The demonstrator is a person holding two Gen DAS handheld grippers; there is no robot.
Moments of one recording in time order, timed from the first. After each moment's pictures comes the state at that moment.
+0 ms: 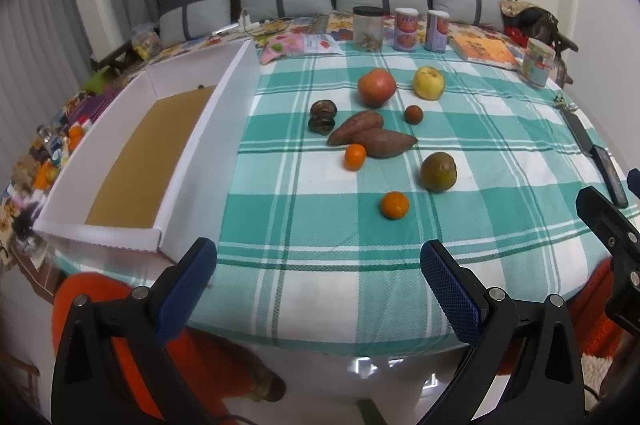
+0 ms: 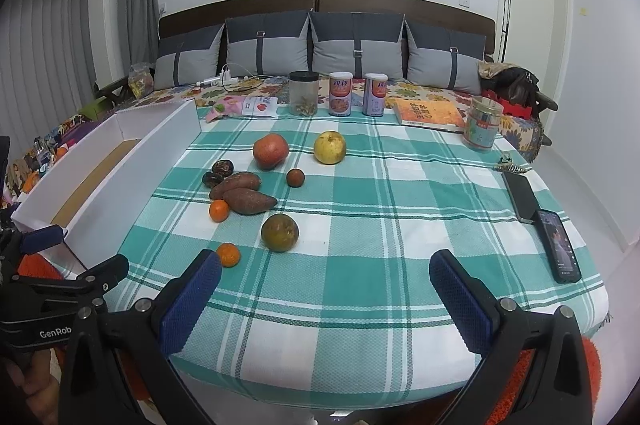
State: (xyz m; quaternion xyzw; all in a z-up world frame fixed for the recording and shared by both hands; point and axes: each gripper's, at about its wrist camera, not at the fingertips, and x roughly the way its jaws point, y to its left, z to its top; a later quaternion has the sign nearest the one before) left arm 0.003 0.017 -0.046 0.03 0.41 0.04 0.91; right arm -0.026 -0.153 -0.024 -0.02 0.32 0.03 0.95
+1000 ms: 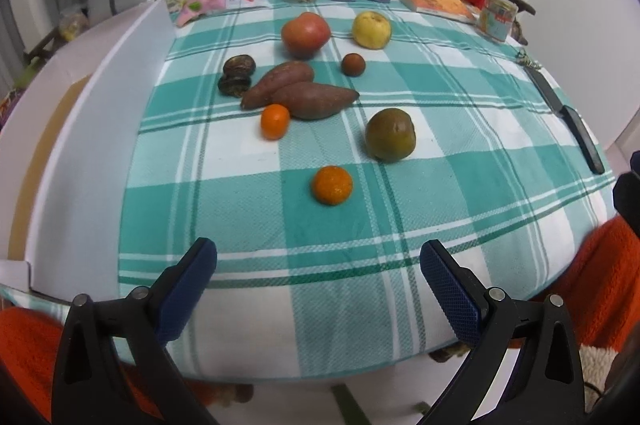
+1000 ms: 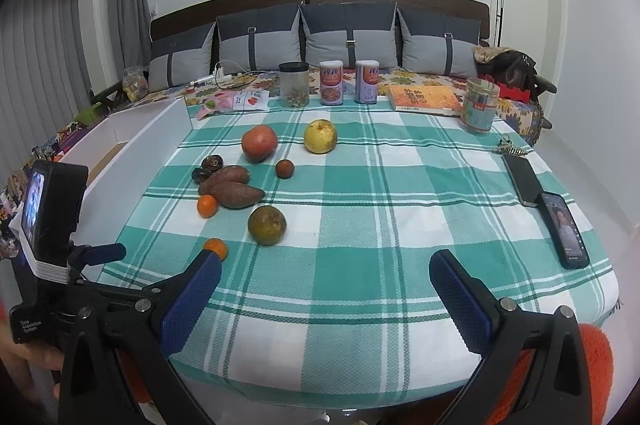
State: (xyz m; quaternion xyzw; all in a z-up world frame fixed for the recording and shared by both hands) left arm 0.059 -0.011 -0.107 0.02 0.47 -0.07 0.88; right arm -0.017 -0.175 -0.043 0.01 0.33 0.02 0.94
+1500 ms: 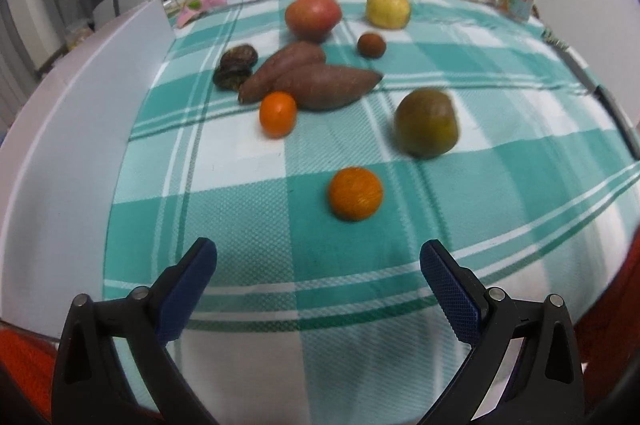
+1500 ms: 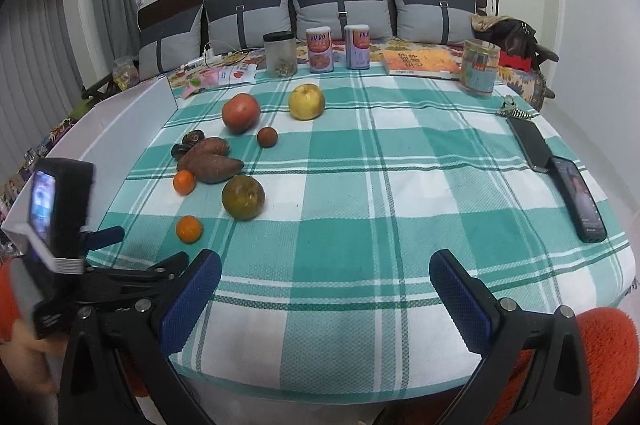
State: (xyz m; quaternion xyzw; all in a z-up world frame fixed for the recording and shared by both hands) left arm 0.093 -0.021 -0.156 0.06 0.47 -0.03 0.88; right arm 0.003 -0.195 -0.081 0.03 0.37 0.02 0.93
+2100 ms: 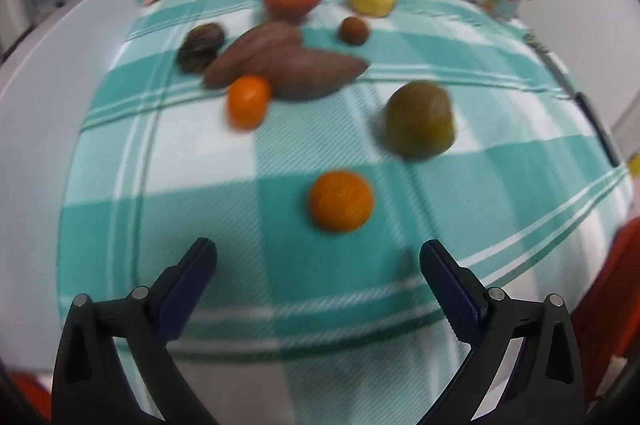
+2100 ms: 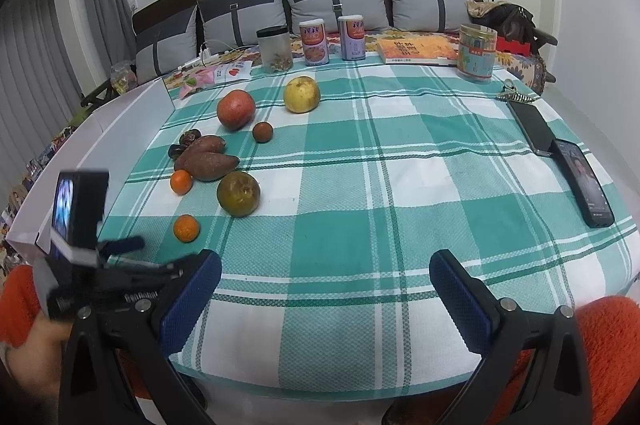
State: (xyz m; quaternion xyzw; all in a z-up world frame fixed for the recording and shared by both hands) left arm 0.116 -0.013 -0.163 0.02 0.49 -0.11 0.86; right arm 0.007 -0.204 -0.088 0.05 0.38 0.02 0.92
